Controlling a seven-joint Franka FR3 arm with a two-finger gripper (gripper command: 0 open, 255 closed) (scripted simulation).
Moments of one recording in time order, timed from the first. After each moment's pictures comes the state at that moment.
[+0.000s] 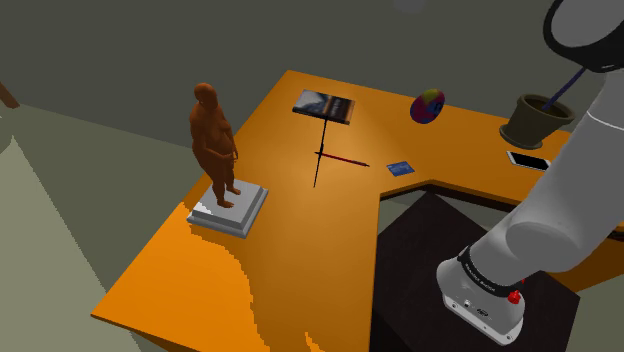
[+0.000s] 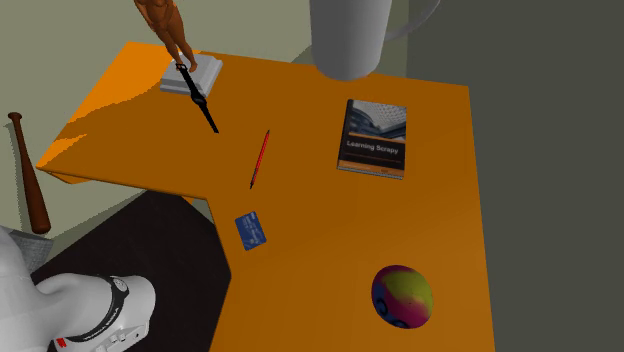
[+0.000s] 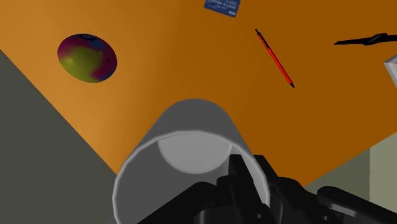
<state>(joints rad) -0.08 0.21 -0.20 -0.93 0.03 1.19 -0.19</state>
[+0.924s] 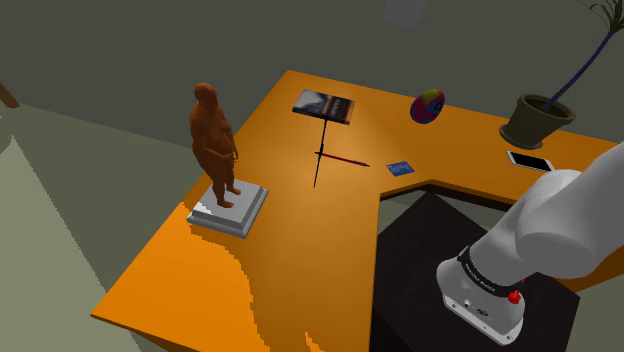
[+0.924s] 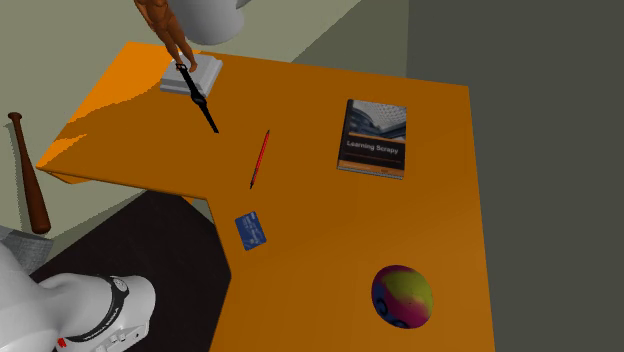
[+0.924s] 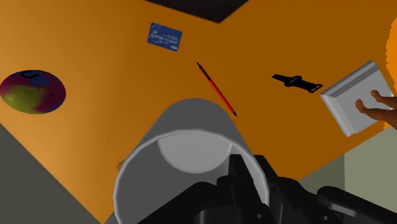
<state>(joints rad) 0.10 -0.15 -0.04 -1.37 -0.04 1.27 0.13</state>
